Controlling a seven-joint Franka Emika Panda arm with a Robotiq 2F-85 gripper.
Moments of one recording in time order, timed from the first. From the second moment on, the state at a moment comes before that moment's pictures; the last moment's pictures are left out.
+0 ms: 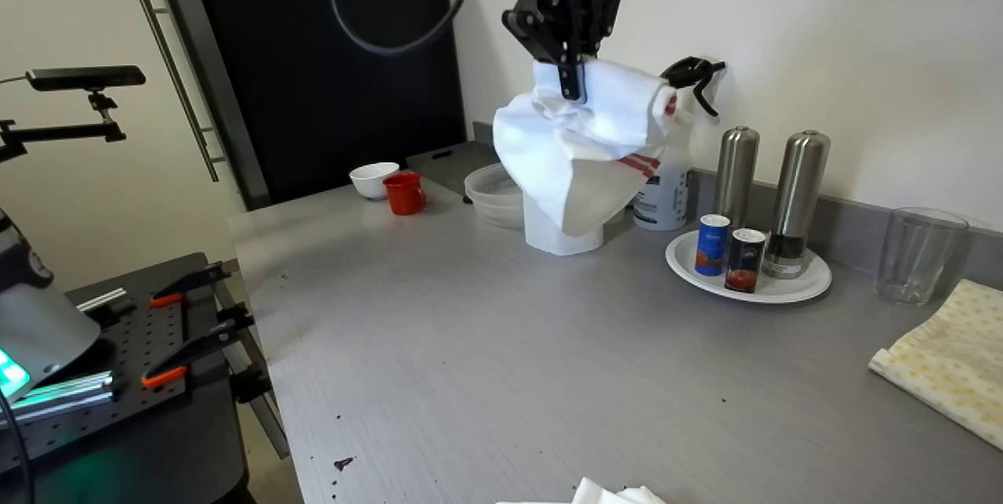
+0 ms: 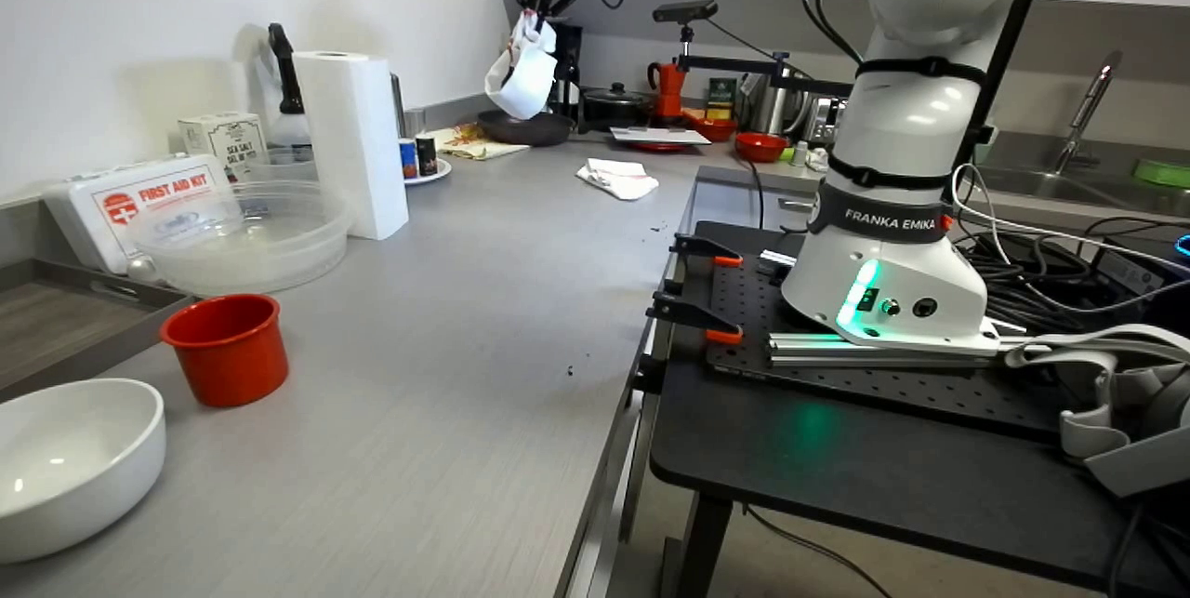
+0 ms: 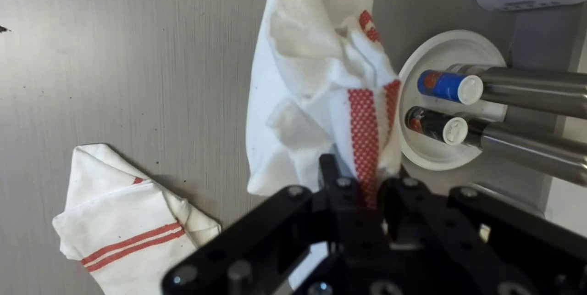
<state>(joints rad) -0.37 0.31 -0.37 -1.74 0.41 2.15 0.61</state>
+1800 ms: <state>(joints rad) -0.64 1.13 -0.25 -0.73 0.41 1.60 0.84</state>
